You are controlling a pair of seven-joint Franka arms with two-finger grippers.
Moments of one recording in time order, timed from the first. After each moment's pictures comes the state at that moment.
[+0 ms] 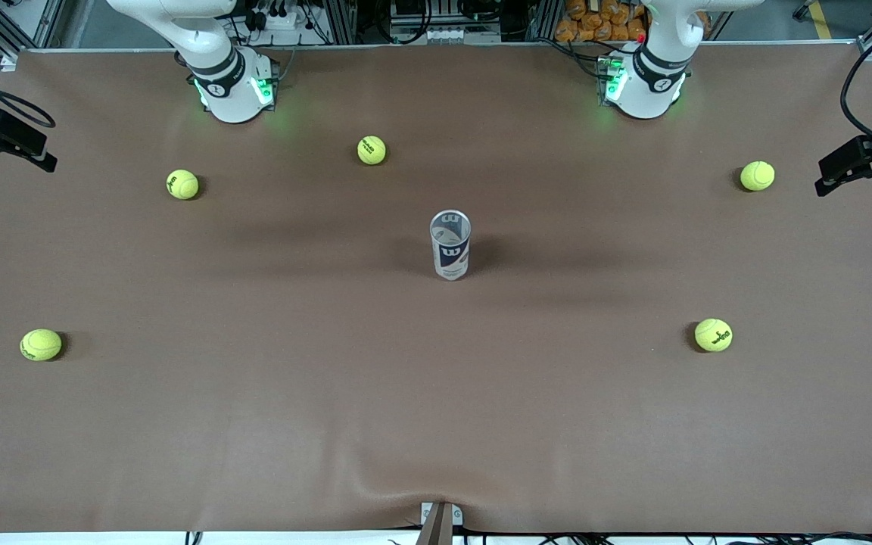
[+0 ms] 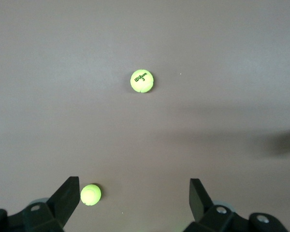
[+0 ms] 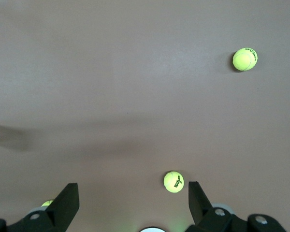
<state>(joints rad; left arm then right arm) -0.04 -0.03 0.05 -1.56 0.04 1.53 0.01 -0.02 -0.10 -0.04 -1.58 0.03 1.45 0.01</state>
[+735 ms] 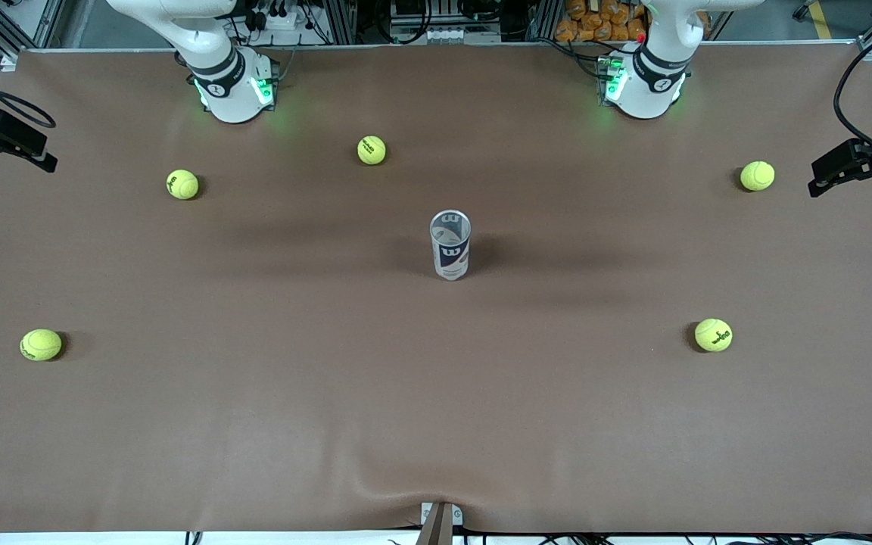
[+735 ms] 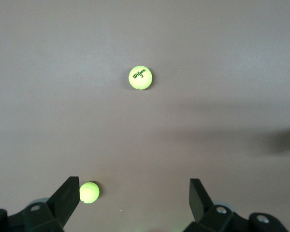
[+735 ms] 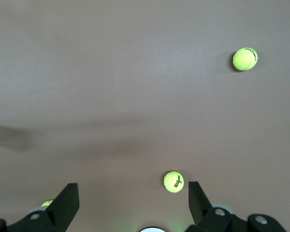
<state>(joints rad) -0.04 -0.03 0.04 -1.57 0.03 1.53 0.01 -0.02 -0.09 -0.04 -1.58 0.03 1.45 0.01</state>
